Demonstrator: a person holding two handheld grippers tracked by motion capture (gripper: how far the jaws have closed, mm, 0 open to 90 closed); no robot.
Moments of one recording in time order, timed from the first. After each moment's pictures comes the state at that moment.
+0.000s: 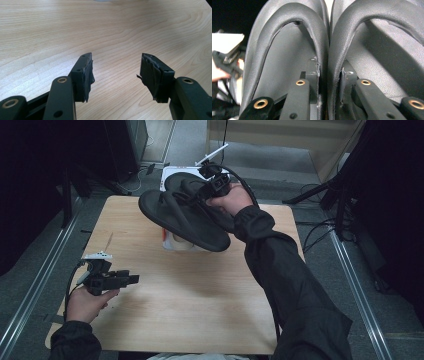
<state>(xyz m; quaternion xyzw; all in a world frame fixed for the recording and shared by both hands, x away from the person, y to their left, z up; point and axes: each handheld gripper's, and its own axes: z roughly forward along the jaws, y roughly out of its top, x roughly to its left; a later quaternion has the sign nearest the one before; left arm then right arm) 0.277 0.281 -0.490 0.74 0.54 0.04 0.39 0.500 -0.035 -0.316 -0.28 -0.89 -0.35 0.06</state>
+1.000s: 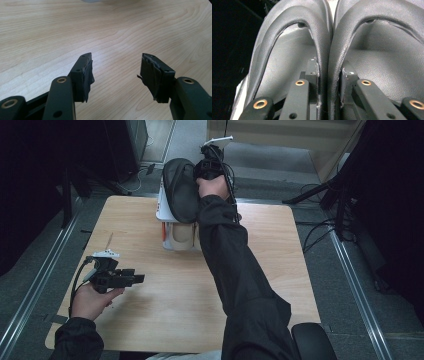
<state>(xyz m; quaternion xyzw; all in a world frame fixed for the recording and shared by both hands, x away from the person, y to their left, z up) 0.286 0.268 -0.489 0.76 0.52 0.03 0.39 0.561 -0.007 -0.323 -0.63 -0.69 -0.35 -0.07</state>
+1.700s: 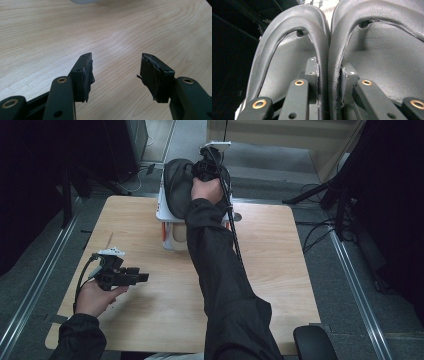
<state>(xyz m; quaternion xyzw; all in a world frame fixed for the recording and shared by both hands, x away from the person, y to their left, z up) 0.294 0.259 -0.490 0.77 0.50 0.02 0.39 0.566 0.003 -0.336 -0.67 -0.63 -0.37 -0.10</state>
